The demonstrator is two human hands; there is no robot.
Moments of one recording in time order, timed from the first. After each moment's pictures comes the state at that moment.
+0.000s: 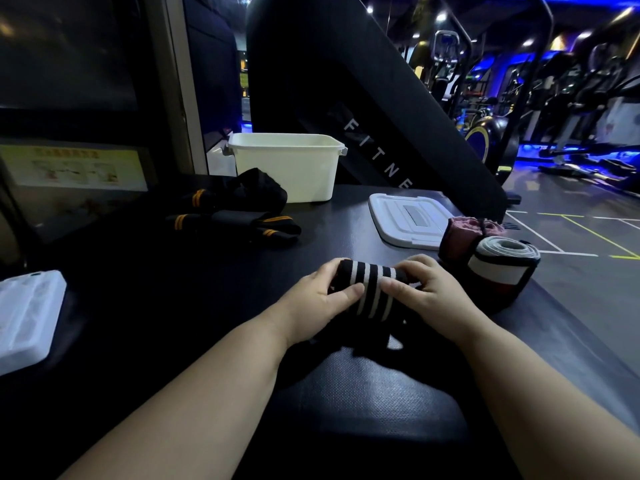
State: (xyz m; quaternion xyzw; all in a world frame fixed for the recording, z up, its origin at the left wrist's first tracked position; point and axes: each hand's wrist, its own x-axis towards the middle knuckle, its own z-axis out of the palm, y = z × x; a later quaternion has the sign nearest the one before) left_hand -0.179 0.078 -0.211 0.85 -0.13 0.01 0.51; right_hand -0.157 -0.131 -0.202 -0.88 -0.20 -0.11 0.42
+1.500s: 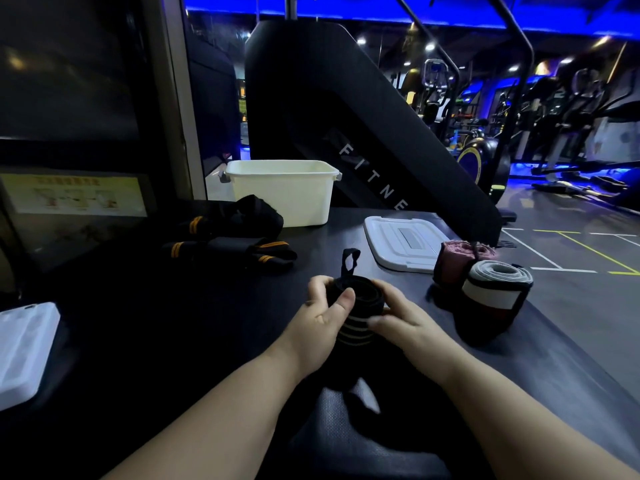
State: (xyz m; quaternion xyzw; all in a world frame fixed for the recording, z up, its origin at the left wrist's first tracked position) left_hand -0.185 0.059 -0.204 0.80 -0.09 0.05 0.59; right_hand -0.172 -0.109 -0.204 -0.76 -0.27 0.02 0.60
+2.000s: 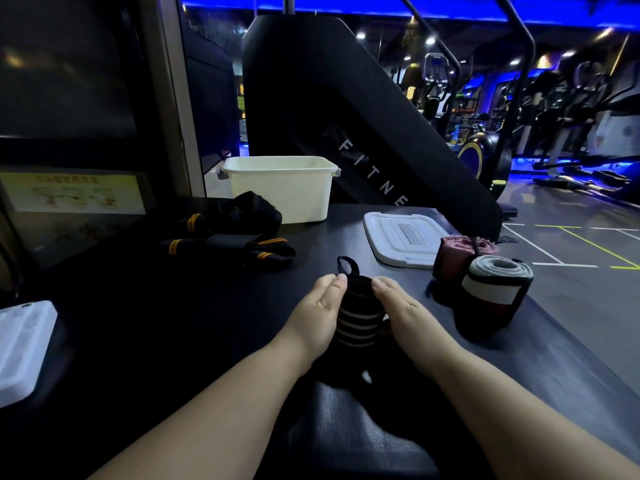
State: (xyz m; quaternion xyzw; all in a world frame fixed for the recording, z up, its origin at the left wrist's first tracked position) left_hand -0.180 0.048 -0.200 0.76 -0.02 0.03 0.65; right_hand -0.169 -0.100 -0.199 -0.79 -0.17 -0.02 0.59
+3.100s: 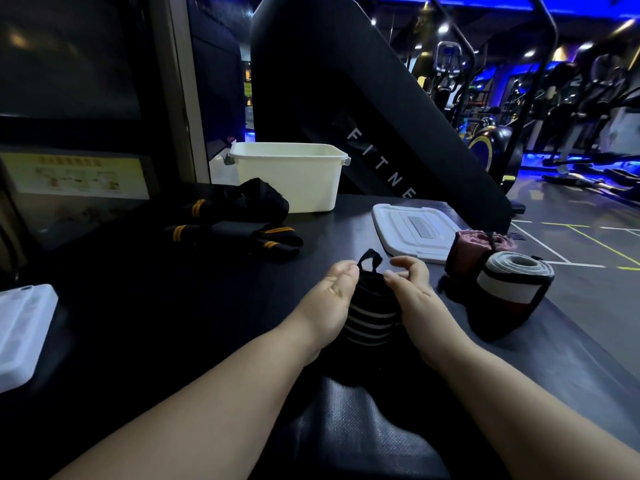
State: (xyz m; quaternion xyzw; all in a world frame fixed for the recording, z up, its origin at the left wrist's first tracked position) left_hand -0.170 0.048 -0.202 0.74 -0.04 0.01 0.68; right_hand -0.161 -0.090 -0.197 -0.78 -0.10 -0.06 0.62
